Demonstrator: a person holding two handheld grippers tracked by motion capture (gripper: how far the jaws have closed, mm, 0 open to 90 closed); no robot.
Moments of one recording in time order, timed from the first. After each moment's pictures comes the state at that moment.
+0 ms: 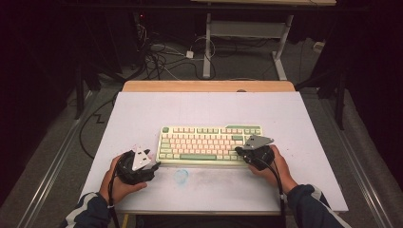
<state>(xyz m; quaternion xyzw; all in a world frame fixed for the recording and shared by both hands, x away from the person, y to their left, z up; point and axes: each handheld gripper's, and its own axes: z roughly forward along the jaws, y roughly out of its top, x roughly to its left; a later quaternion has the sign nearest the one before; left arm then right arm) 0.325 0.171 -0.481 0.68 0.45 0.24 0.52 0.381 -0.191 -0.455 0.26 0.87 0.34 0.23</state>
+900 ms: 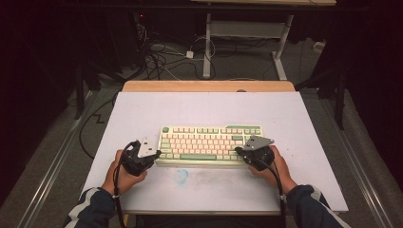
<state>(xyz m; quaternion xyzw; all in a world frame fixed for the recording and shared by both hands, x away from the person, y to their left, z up) 0.344 0.154 -0.462 0.71 0.45 0.20 0.51 0.380 -0.191 -0.457 0.26 0.87 0.34 0.24</state>
